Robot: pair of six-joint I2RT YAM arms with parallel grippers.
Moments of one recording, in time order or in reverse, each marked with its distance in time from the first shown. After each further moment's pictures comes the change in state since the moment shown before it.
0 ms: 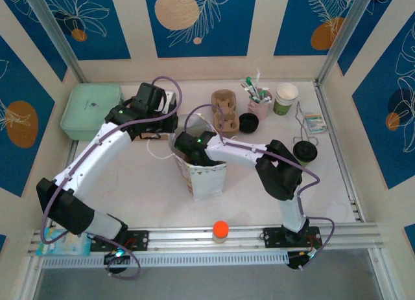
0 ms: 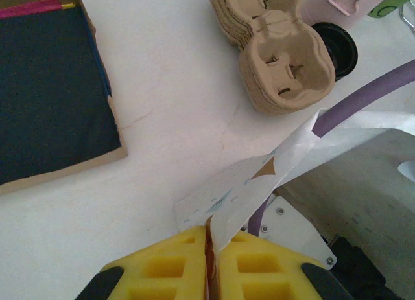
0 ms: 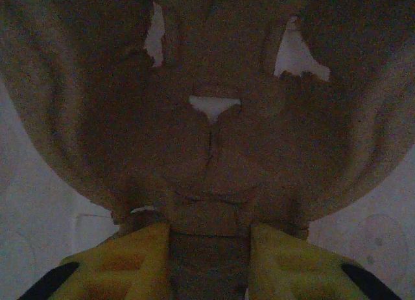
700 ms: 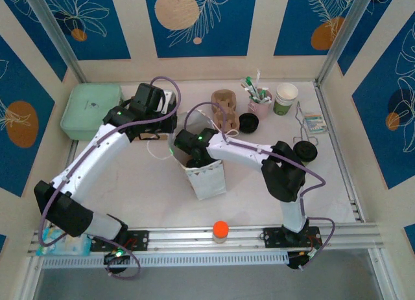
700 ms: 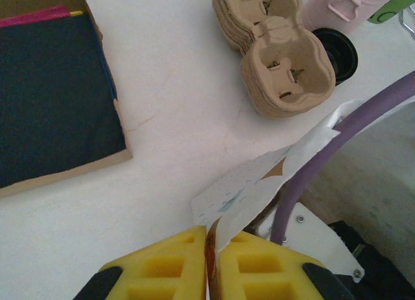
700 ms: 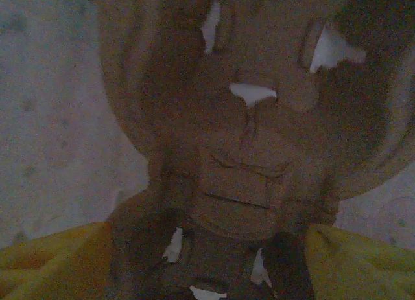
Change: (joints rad) left arm -0.005 -0.019 -0.005 0.000 -0.022 0.000; right arm 0.008 -0.045 0.058 -0.099 -0.003 -0.008
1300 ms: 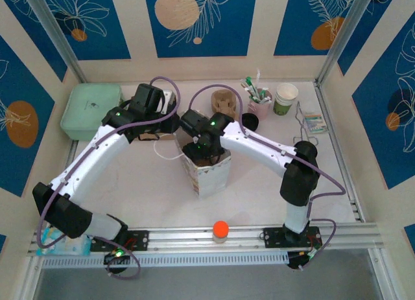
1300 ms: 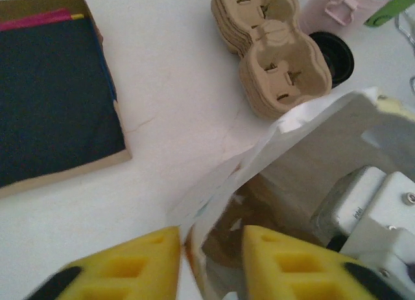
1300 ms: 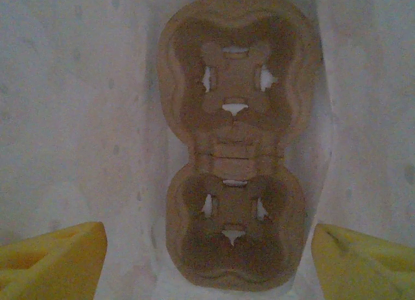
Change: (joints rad) left arm -0.007 -0.014 -0.004 0.000 -0.004 -0.008; right arm -0.035 -0.110 0.159 -0.070 -0.048 -0.015
